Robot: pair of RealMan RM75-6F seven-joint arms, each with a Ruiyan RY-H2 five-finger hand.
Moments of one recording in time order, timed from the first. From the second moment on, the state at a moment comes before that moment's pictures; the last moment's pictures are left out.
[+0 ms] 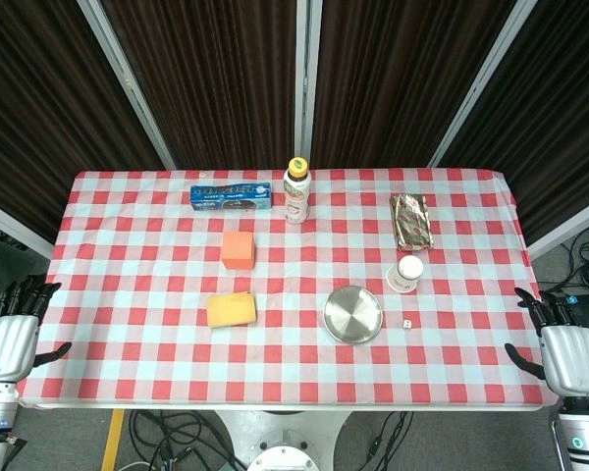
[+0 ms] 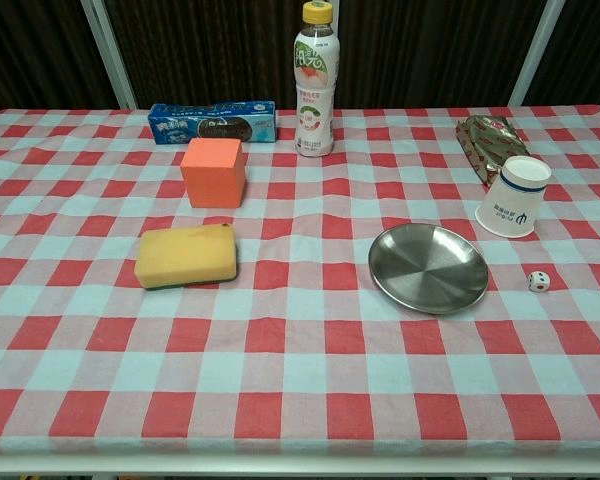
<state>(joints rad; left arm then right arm) -0.10 -1.21 -0.05 -1.55 1.44 1.46 0.13 0.07 -1.11 0.06 -1.64 -1.52 1.50 -0.07</state>
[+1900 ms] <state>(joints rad) -0.10 -1.19 -0.03 -1.57 1.45 1.45 0.12 0.42 -1.52 0.06 -1.29 -1.39 1.00 -0.31</state>
